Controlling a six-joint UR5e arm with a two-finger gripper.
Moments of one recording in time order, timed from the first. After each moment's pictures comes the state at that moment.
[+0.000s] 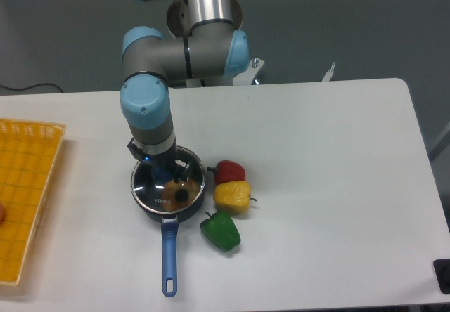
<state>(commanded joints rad) 2.18 -1.89 -1.71 -1.13 1.54 0.57</state>
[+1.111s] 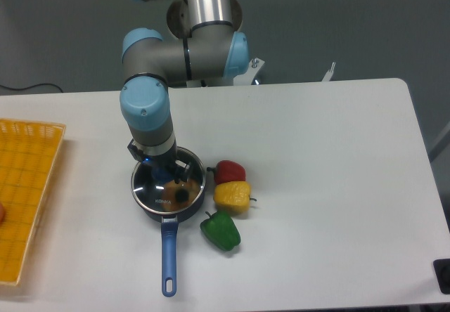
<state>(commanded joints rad) 2.18 -1.89 -1.71 -1.13 1.54 0.57</state>
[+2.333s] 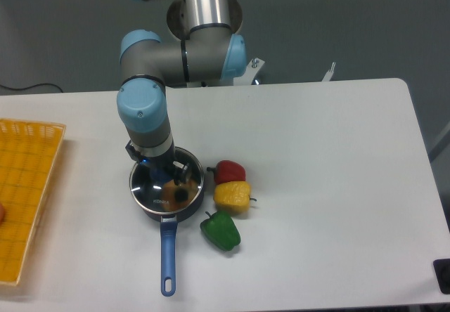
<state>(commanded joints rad) 2.17 -1.90 -1.71 -1.12 1.55 0.57</state>
